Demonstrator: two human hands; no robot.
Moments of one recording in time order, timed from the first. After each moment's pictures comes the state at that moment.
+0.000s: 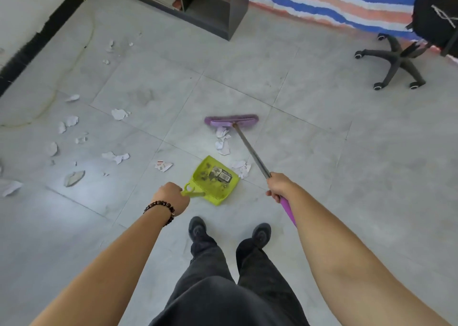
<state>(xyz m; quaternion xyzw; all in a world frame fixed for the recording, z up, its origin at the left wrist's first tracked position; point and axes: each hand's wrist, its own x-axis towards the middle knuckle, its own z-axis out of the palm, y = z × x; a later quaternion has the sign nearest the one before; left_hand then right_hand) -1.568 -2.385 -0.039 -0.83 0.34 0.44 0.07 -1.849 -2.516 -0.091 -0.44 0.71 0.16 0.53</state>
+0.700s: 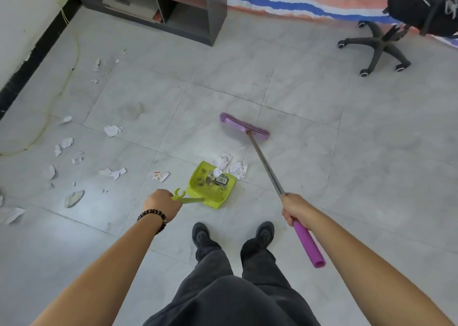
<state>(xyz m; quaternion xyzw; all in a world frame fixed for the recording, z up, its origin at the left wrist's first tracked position) -1.581 -2.391 -0.031 -0.85 0.36 0.38 0.08 -1.921 -2.456 -0.064 -0.33 0.74 0.09 0.57</state>
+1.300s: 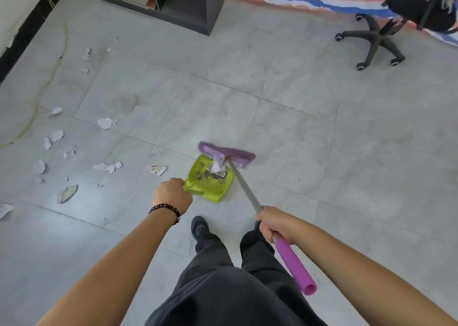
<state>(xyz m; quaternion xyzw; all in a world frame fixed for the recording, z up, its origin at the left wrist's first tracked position) -1.580 -2.392 -0.035 -0.83 0.45 0.33 0.07 -1.841 -2.405 -0.030 -0.19 0.69 0.15 0.68</state>
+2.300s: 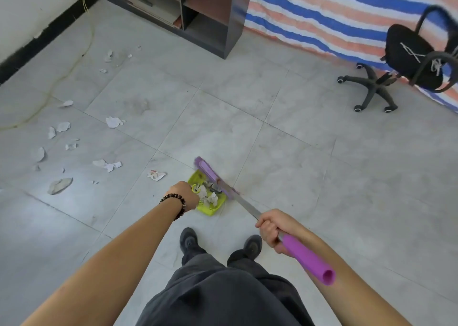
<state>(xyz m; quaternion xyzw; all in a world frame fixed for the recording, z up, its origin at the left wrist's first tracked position) -1.566 -2.397 -0.026 -0.79 0.36 0.50 0.07 -1.832 -2.416 0.028 -0.06 0.65 0.06 0.75</state>
